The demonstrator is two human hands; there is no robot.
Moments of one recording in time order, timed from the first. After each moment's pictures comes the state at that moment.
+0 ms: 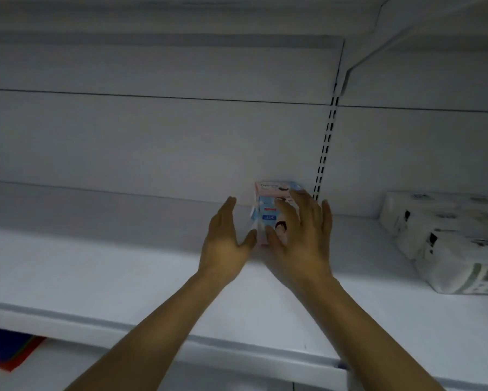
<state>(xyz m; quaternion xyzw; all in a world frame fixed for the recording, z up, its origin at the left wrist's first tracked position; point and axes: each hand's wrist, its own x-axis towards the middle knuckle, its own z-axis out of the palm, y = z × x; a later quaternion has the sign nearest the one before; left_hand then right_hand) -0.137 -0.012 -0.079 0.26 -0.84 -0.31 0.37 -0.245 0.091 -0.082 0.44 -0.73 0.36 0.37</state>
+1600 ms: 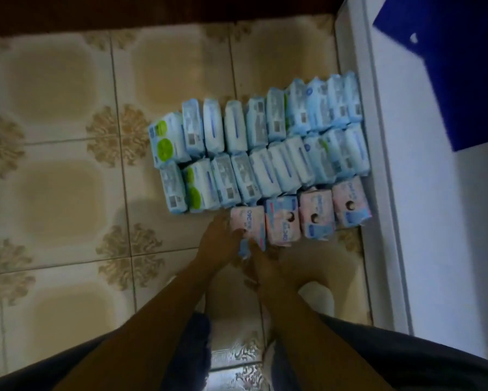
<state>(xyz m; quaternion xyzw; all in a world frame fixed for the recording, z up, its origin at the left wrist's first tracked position) 0.536 -0.072 -0.997 0.79 -0.22 -0.53 0.20 0.414 -0.077 -1.039 0.24 -0.72 -0.01 -0.65</state>
